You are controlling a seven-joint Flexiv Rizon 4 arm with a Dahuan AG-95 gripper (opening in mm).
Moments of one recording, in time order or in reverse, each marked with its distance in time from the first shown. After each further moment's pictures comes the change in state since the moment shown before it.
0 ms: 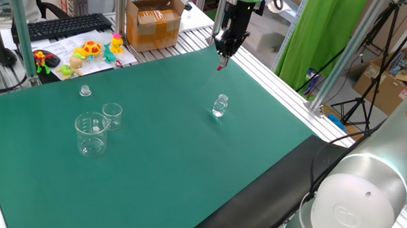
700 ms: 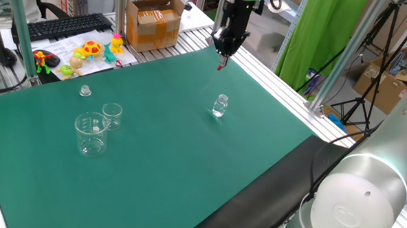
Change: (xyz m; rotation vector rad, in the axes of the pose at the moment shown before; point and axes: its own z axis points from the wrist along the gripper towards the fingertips) arm -0.001 0.000 -0.001 -0.011 0.031 0.124
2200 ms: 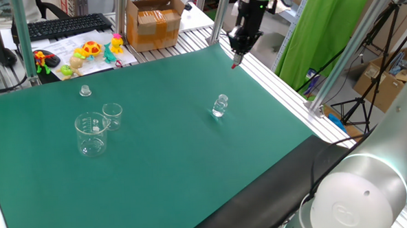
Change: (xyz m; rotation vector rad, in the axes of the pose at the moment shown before) arm 0.005 -0.069 0.007 0.000 0.009 -0.031
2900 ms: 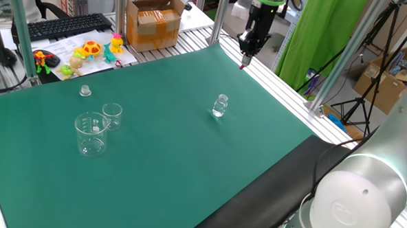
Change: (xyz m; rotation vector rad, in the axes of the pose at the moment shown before) arm 0.003 -0.033 0.008 0.011 -0.040 -0.012
